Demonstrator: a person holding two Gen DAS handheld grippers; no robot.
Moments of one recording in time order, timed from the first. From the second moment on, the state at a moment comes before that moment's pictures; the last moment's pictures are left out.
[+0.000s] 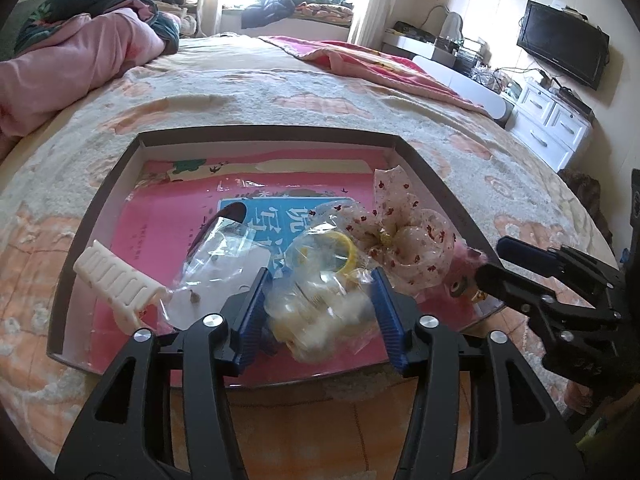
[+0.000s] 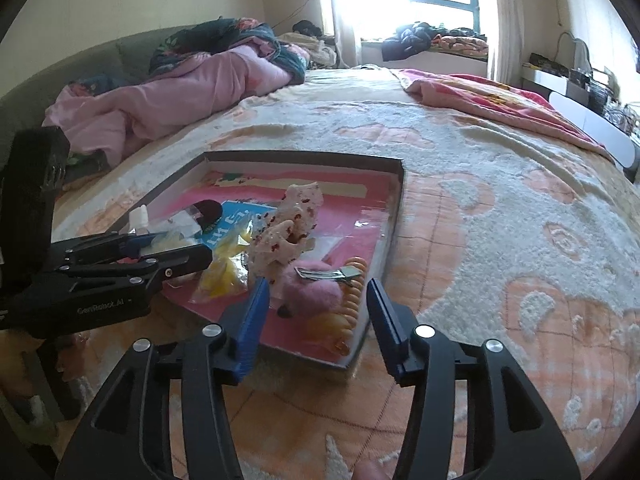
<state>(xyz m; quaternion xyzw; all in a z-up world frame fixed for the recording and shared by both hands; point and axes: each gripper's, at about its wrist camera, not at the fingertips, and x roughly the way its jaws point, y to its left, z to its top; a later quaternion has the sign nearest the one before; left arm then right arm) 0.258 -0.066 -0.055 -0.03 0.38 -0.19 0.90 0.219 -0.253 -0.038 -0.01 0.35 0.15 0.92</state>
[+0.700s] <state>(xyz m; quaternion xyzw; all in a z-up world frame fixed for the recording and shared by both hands) 0.230 -0.042 -0.031 -0.04 0.36 -0.17 0.92 0.176 -0.265 -0.014 0.01 0.32 0.12 0.94</state>
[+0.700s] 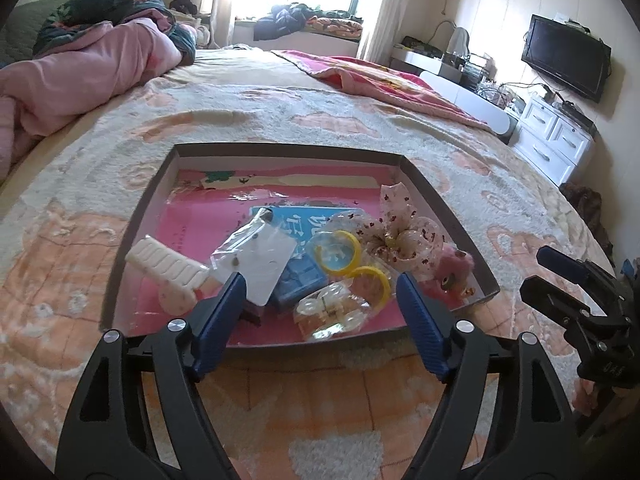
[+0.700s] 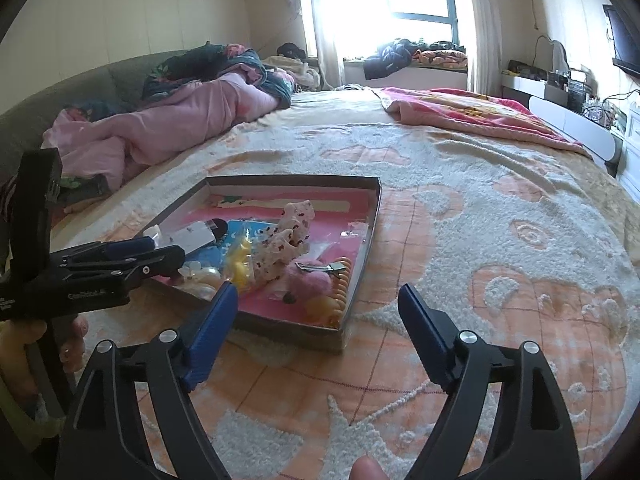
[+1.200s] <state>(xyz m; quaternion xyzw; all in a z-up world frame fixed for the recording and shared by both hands) 0.205 -0.016 -0.024 -0.05 0.36 -0.14 0.92 0.159 -0.264 -0.007 0.02 0.31 0.11 0.94</state>
